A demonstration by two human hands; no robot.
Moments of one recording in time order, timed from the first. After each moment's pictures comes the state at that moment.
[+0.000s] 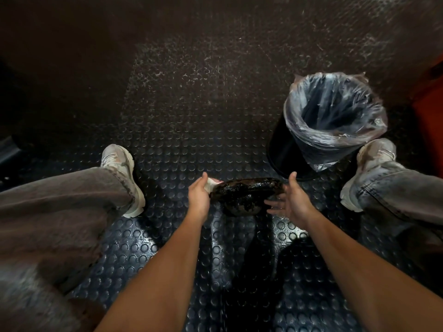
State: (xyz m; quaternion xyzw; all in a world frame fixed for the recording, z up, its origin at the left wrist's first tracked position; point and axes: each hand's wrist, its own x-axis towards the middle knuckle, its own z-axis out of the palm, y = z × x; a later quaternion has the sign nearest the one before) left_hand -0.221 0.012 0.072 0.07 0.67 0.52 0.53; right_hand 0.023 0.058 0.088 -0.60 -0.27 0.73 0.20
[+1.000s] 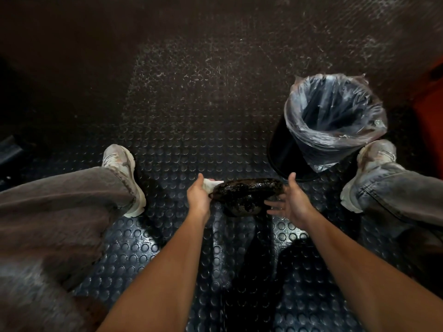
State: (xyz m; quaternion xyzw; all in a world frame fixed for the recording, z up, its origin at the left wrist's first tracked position) left_hand -0.217 0.013 0.071 -0.01 0.68 0.52 0.52; right_hand 0.022 0.059 0.087 -0.60 -0.26 0.73 0.20
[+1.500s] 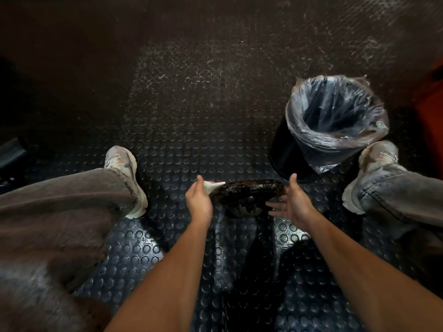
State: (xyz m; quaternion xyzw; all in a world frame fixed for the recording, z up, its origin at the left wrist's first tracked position) left_hand -0.214 0.004 0.069 0.06 0.73 0.55 0.41; right_hand 0.024 0.059 0.086 -0.60 -0.27 0.73 0.19
